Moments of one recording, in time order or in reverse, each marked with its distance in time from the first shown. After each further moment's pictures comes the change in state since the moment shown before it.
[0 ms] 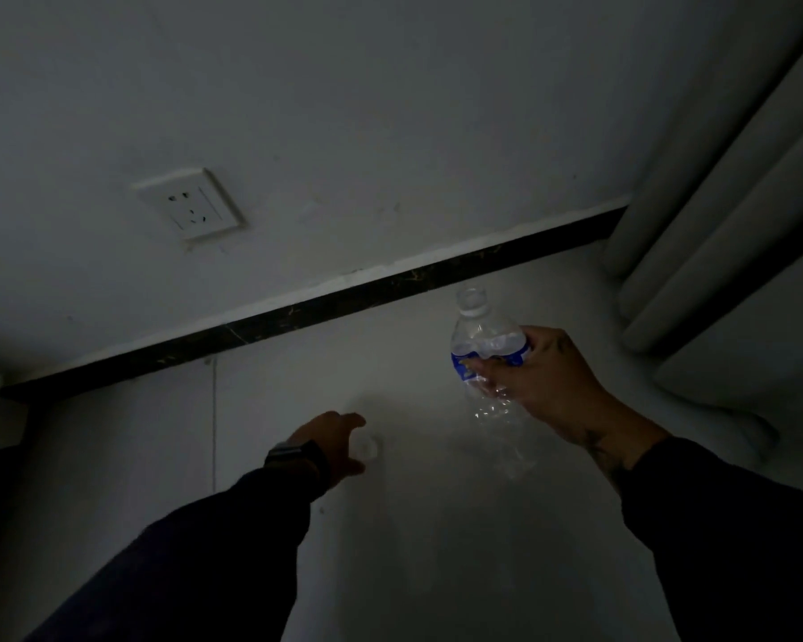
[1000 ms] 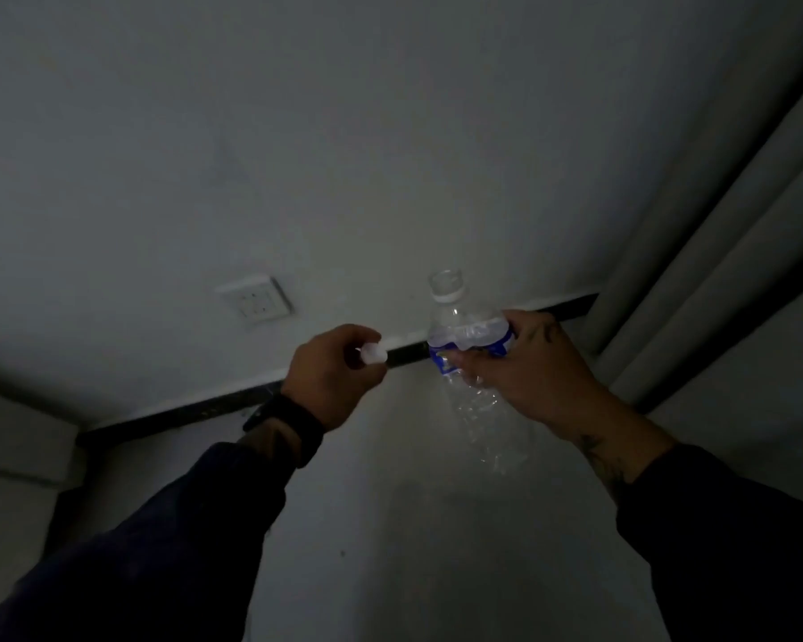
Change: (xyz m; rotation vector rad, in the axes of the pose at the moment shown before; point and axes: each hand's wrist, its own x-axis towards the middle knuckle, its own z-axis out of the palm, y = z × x) left_hand -0.151 0.049 -0.206 -0.596 0.736 0.279; right_hand -0.028 -0.189 -0.010 -0.160 0.050 -0.248
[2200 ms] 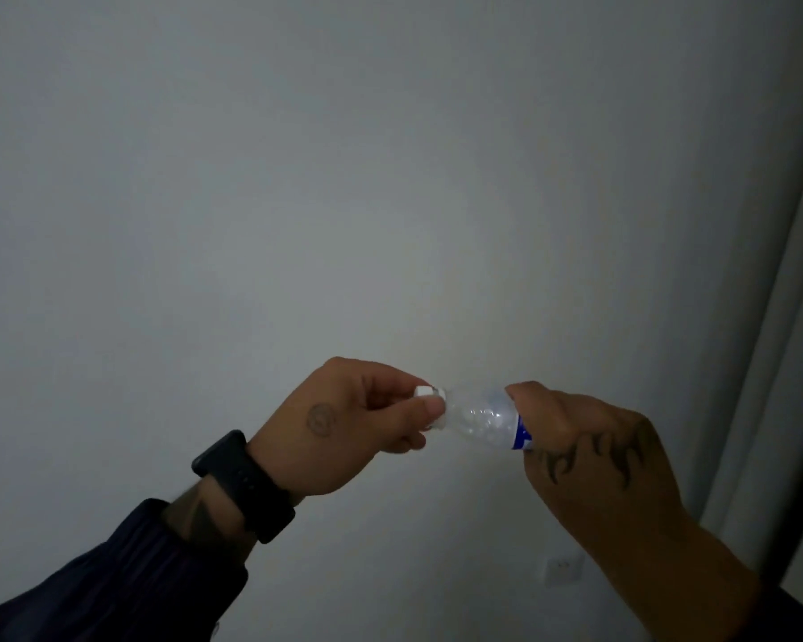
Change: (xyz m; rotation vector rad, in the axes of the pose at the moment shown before) left_hand -0.164 0.646 -0.762 -0.351 0.128 0.388; right_hand -0.103 -0.898 -0.263 -0.837 0.638 -1.241
